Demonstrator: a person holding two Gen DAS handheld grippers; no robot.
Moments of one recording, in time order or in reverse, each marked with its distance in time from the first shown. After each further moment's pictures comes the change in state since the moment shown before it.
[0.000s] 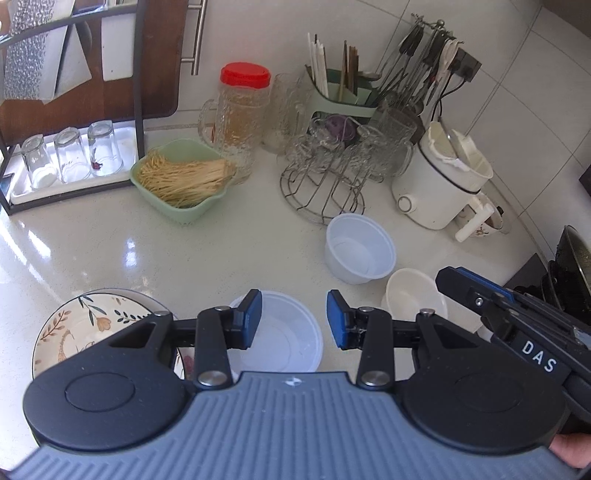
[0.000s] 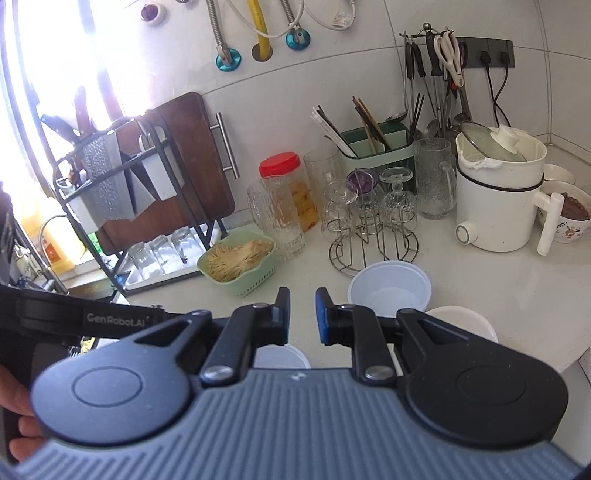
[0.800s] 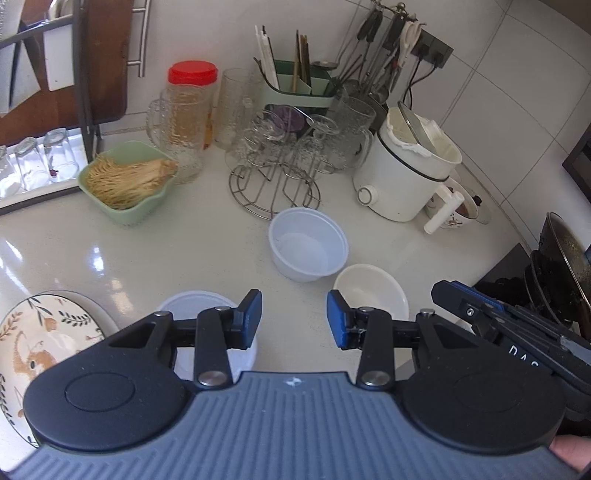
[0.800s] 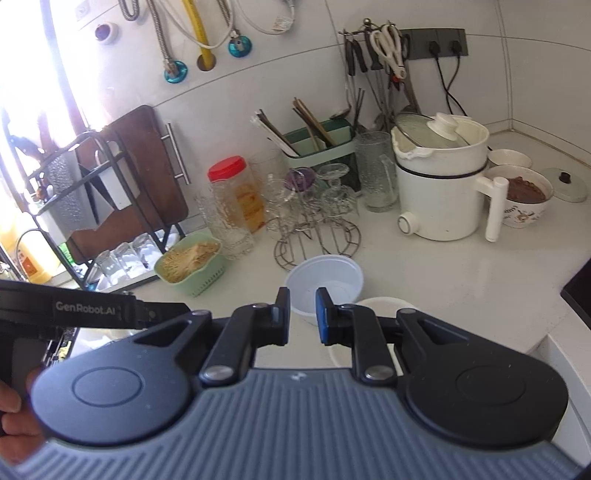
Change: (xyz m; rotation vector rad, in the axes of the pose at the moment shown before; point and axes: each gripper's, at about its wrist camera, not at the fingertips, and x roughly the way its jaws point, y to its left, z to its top) left arm 0.027 -0.069 -0.008 0.041 0.018 -0.047; right arm -0.023 -0.071 -0.009 0.060 0.012 -0.083
